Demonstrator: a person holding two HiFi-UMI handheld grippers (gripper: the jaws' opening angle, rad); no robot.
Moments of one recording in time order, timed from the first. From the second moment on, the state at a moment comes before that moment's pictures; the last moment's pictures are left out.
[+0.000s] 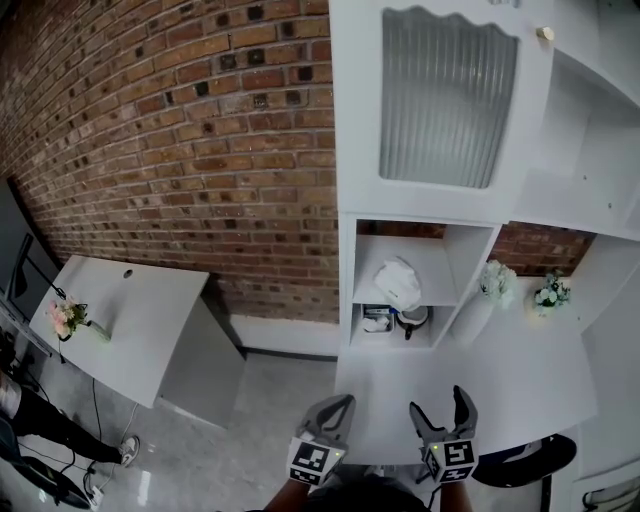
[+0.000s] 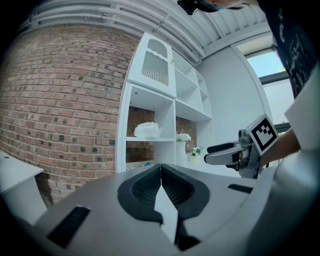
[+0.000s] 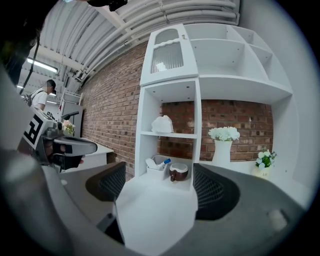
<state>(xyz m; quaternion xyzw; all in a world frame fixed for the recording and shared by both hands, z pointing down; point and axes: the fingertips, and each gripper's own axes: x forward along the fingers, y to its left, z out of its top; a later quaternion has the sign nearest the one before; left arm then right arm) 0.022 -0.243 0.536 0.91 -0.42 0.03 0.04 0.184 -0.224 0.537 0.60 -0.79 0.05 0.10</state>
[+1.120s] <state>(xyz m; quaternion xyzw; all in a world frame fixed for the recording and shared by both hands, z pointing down) 0.044 -0.230 0.539 0.93 -0.37 0.05 0.03 0.179 -0.203 0.548 0.60 -0.79 0.04 0.13</state>
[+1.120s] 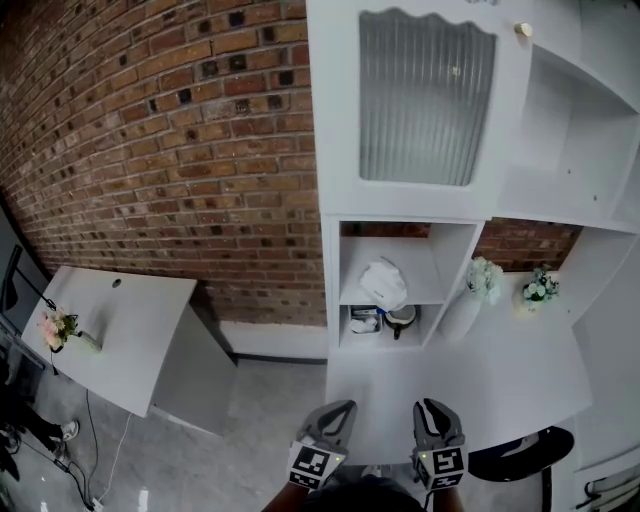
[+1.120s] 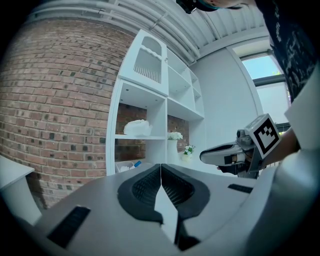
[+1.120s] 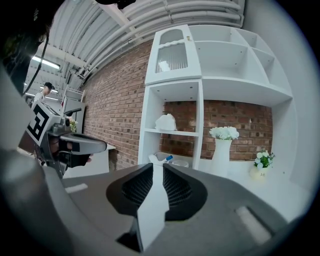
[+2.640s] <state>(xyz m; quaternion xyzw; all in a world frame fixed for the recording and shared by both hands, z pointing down) 0.042 -0.243 0.551 0.92 -0.38 0.04 0.04 0.178 -0.215 0.548 0.62 -0.77 0.03 0.14</state>
